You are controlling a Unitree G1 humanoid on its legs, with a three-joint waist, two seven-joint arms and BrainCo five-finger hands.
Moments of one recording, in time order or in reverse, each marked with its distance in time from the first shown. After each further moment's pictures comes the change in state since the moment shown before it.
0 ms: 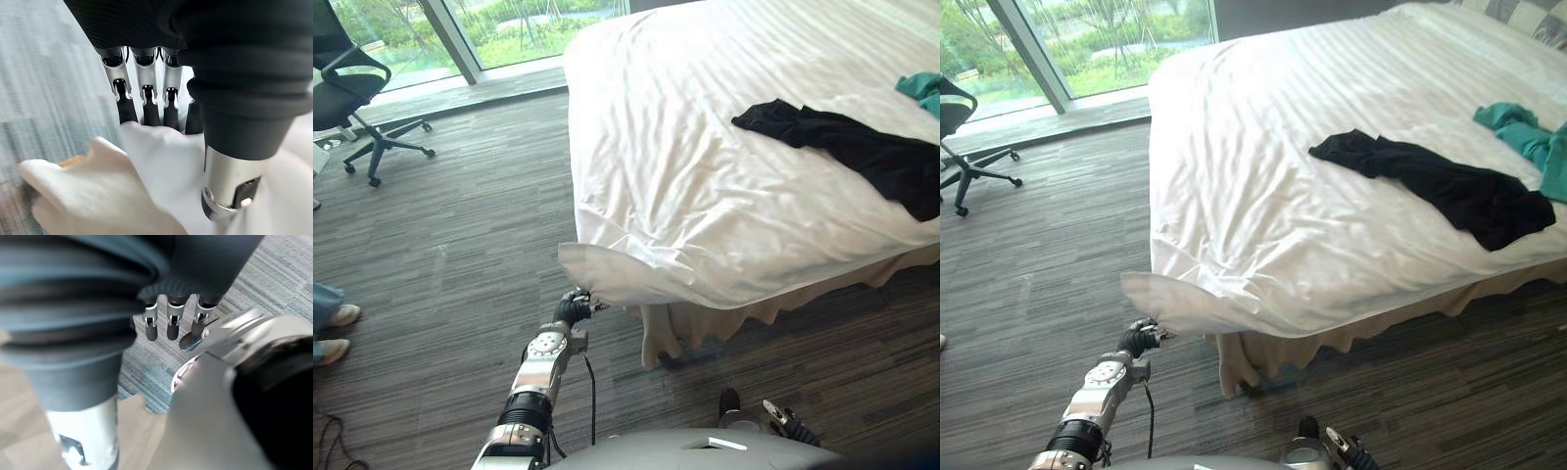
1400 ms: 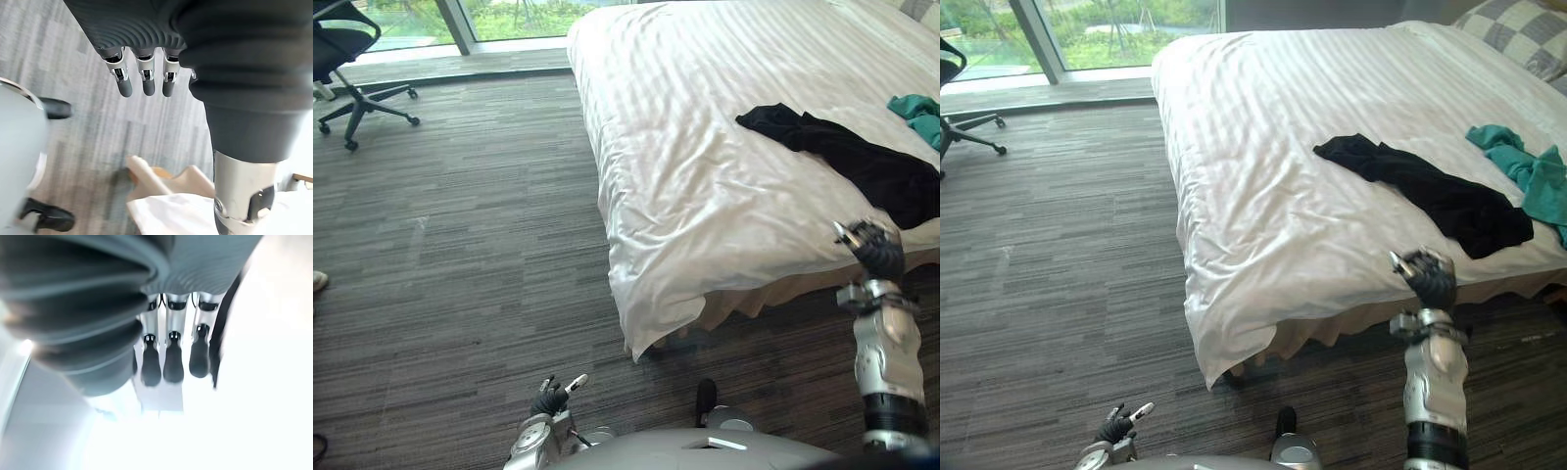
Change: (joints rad) left arm 0.274 -0.024 -0.063 0.014 -0.260 -0.181 0.013; right arm -0.389 -0.314 0.181 -0.817 -0.003 -0.226 -0.060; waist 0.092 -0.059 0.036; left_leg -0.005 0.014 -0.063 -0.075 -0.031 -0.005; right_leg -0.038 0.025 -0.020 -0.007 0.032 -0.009
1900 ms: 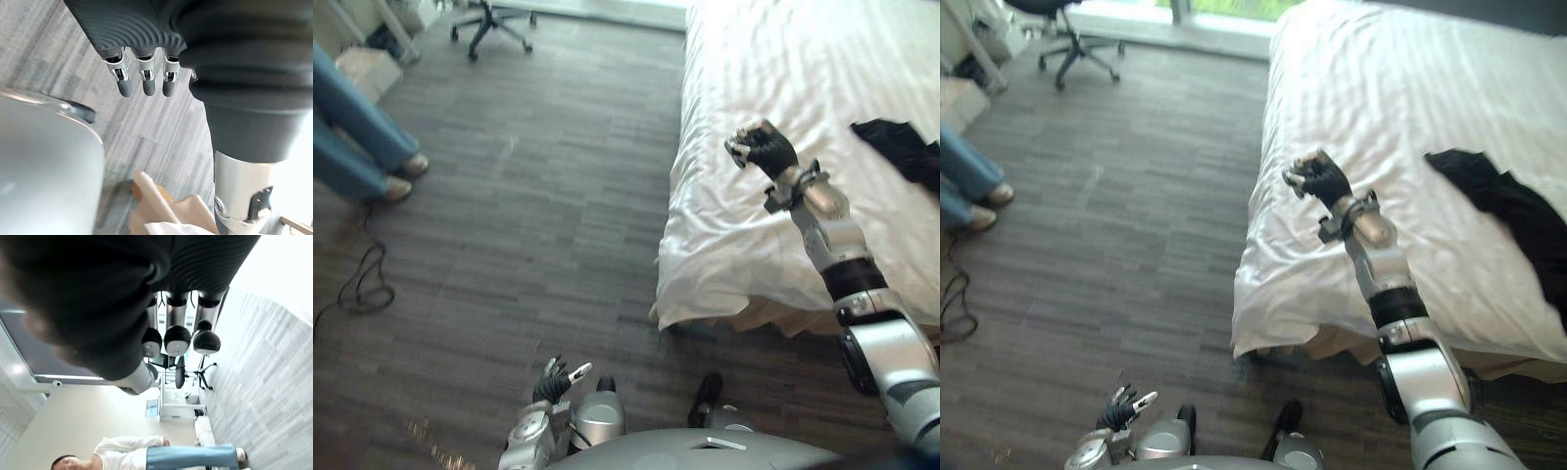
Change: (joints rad) left arm -0.094 0.047 -0.083 -0.121 -0.007 -0.073 -0.113; right arm -0.783 -0.050 0.353 0.440 0.101 0.084 0.206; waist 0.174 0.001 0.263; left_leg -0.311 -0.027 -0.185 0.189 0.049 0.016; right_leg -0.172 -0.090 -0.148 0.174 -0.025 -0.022
